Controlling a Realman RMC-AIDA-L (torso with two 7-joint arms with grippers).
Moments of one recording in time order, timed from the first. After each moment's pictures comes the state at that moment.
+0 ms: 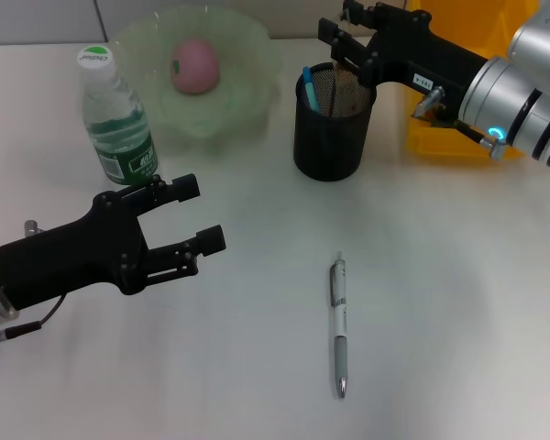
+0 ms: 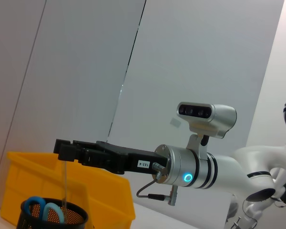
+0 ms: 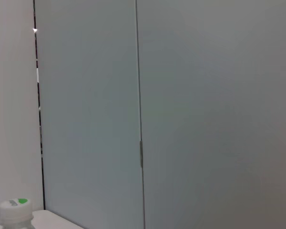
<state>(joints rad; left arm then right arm) -0.41 -2.06 0.62 0.41 1.83 1.79 -1.10 0.75 2.09 -0.99 -0.23 -1.16 -1.08 0.81</state>
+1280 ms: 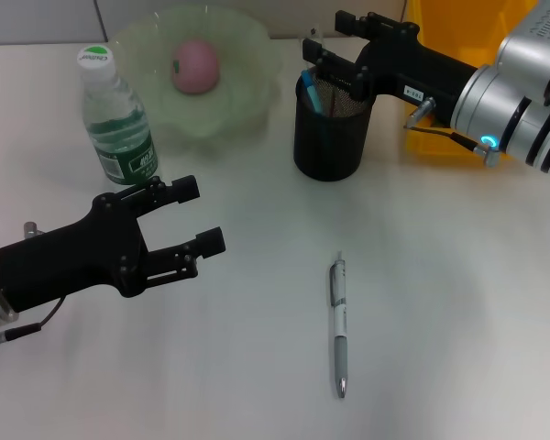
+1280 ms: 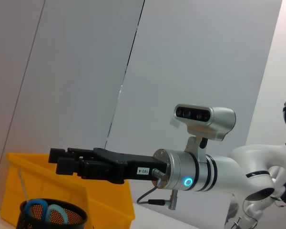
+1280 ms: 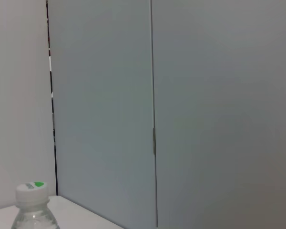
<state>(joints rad) -0.41 -2.06 0.62 0.41 1.83 1.79 -1.09 0.75 2.09 -1.03 -0.24 -1.17 -1.07 0.82</state>
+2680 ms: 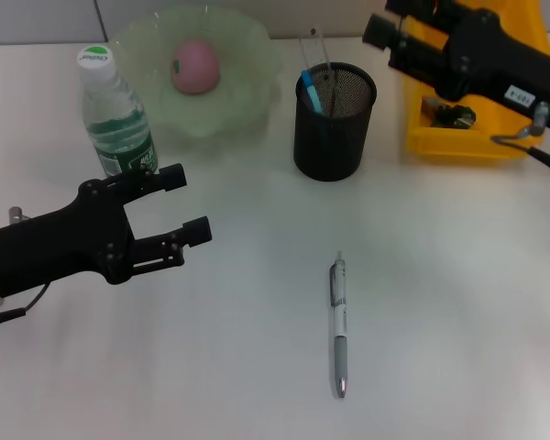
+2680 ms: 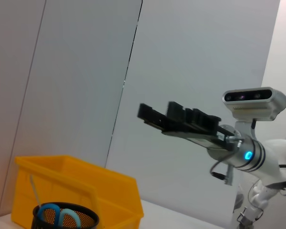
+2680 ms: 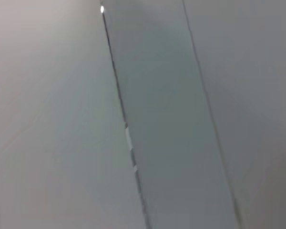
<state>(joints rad) -0.42 -2.03 0.62 0.43 1.83 1.79 -1.09 0.51 2.06 -1.00 -0.56 -1.24 -1.49 1.20</state>
